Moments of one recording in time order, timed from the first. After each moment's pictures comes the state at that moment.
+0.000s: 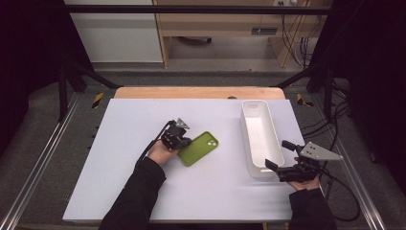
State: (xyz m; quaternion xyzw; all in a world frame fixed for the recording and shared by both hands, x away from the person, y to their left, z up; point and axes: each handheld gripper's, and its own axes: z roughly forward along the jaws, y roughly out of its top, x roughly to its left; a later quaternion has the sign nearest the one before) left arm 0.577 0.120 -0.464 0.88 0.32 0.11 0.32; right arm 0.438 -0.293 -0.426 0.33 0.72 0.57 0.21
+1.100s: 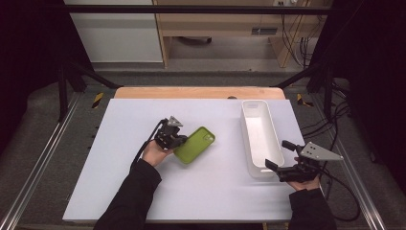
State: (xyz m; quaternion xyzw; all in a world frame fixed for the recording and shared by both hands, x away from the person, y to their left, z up) left arm 0.563 0.138 -0.443 0.86 0.34 0.13 0.35; right arm 0.437 -0.293 -0.426 0.33 0.72 0.57 0.21
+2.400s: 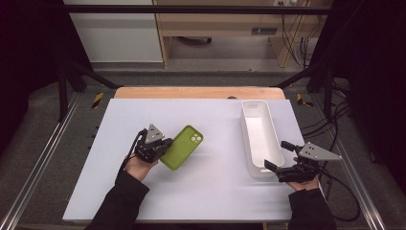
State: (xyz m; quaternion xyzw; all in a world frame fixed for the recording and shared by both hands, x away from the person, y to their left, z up) left arm 0.492 0.177 -0.415 0.82 0.34 0.23 0.40; right arm 0.438 -0.291 -0.427 0.33 0.72 0.57 0.21
